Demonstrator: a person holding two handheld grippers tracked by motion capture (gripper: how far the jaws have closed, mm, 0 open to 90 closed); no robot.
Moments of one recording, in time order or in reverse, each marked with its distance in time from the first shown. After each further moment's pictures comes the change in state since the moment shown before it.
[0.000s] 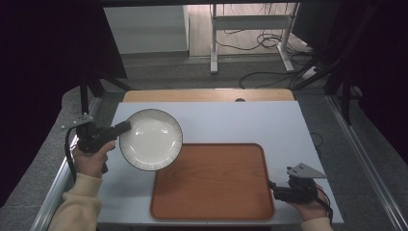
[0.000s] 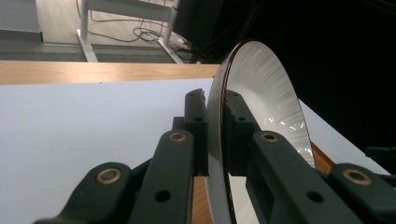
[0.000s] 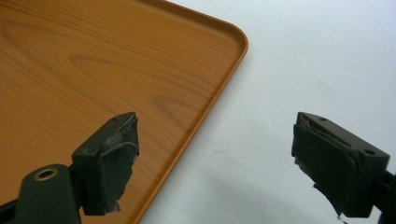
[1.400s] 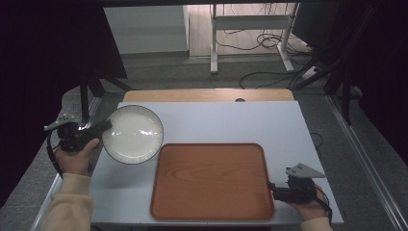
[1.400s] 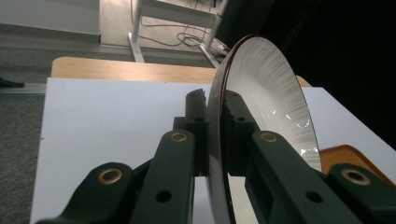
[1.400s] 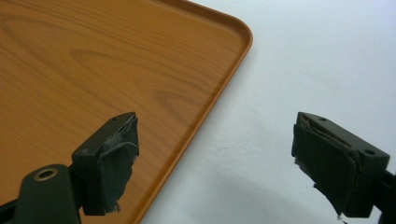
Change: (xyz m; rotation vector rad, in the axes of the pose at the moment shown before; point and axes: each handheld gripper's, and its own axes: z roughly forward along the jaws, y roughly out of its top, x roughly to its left) left arm 0.040 0.000 -0.028 -0.030 0.167 -0.041; right arm 0.000 -0.001 0.003 0.019 0.009 0.001
